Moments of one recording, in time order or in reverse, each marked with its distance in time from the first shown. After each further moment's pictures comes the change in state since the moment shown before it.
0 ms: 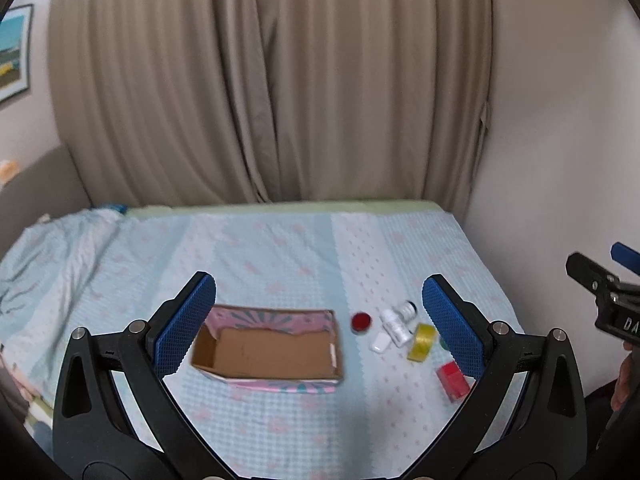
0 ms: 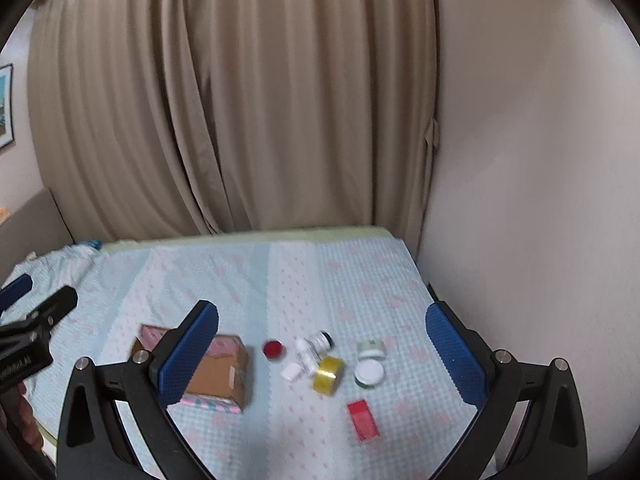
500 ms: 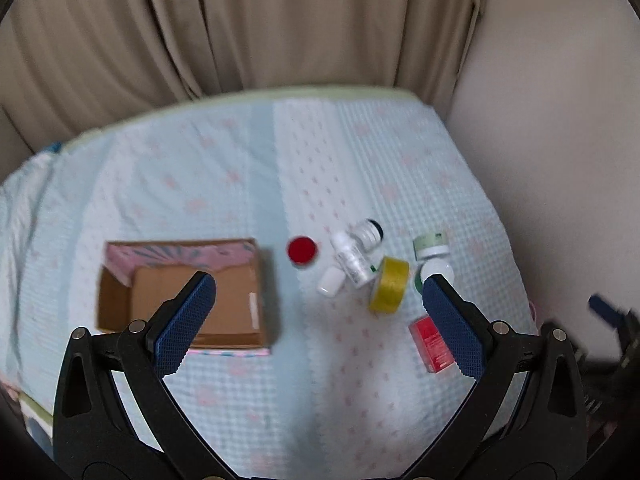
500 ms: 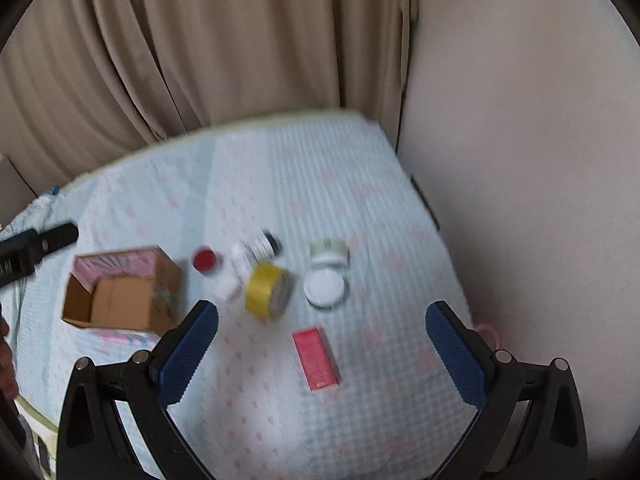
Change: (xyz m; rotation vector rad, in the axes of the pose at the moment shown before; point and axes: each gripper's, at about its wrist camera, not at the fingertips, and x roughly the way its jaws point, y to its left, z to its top) left arm 0.222 -0.097 -0.067 0.053 0.480 -0.077; right arm 0.172 -0.095 -0.101 0.062 0.375 -0.019
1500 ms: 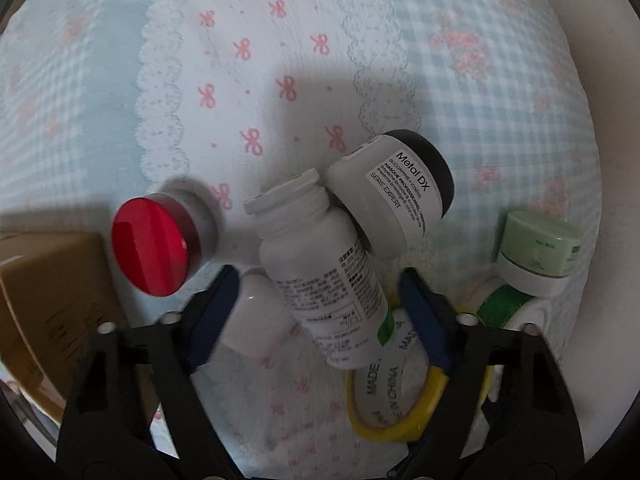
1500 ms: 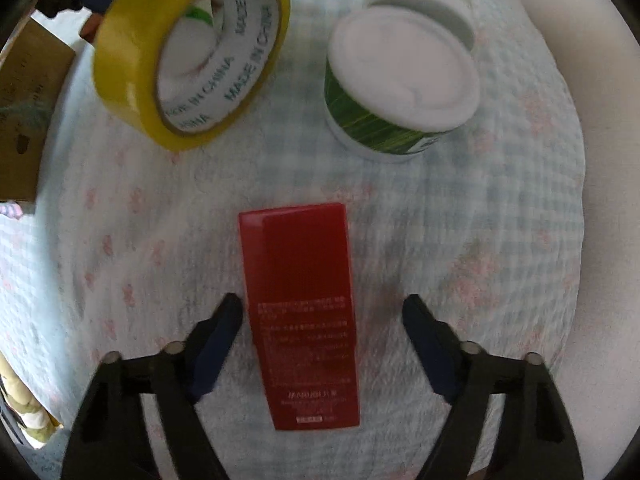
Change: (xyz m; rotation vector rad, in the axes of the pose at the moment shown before) left arm 0.365 -0.051 0.000 -0.087 0.651 -0.048; right arm 0.293 0.028 -0.099 -0.279 0.606 -0.054
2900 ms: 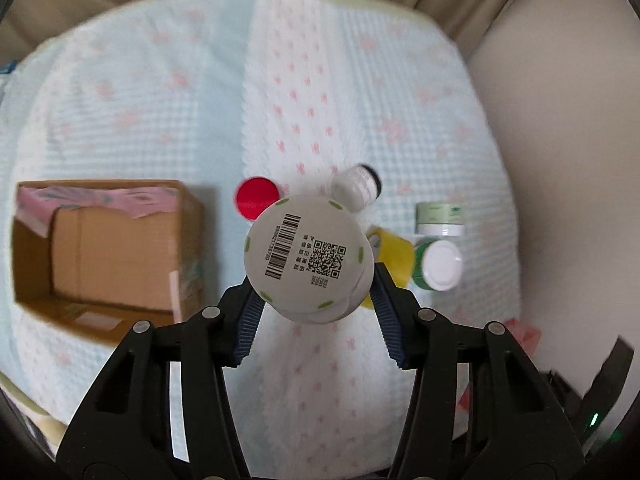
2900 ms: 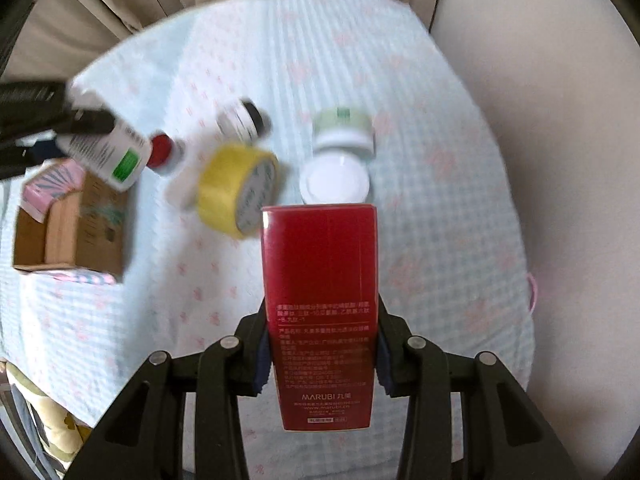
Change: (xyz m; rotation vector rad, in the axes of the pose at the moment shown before) left arm -0.188 0.053 -0.122 -0.029 -0.373 -0.141; right arm -0.188 -0.029 -0.036 0.189 -0.326 0.064
